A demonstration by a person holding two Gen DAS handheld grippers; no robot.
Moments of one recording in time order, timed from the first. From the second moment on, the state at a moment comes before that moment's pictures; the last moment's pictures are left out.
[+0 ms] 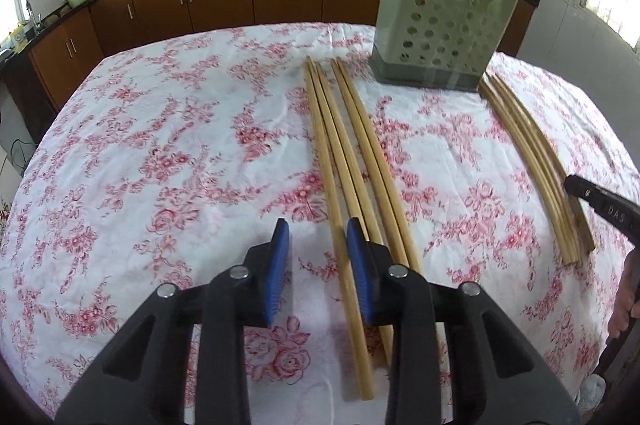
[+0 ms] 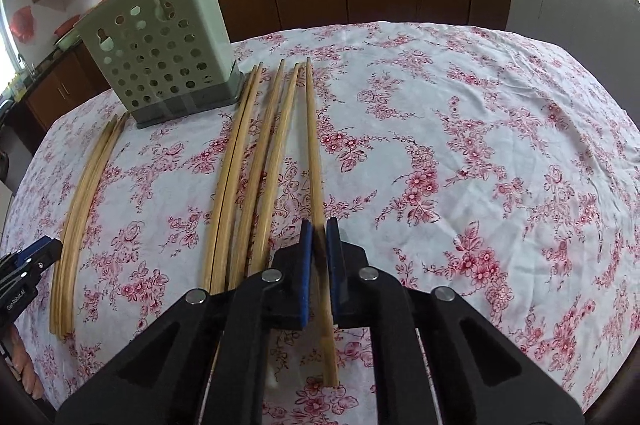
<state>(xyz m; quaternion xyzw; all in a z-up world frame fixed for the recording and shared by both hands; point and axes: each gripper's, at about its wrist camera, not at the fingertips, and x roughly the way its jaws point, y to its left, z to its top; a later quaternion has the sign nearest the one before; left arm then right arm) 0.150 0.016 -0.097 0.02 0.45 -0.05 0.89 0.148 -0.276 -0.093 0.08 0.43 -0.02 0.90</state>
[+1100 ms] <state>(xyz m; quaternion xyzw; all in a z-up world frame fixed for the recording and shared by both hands) 0.163 0.067 -0.090 0.02 0.43 0.00 0.90 0.146 -0.303 -0.083 0.07 0.39 -0.05 0.91</state>
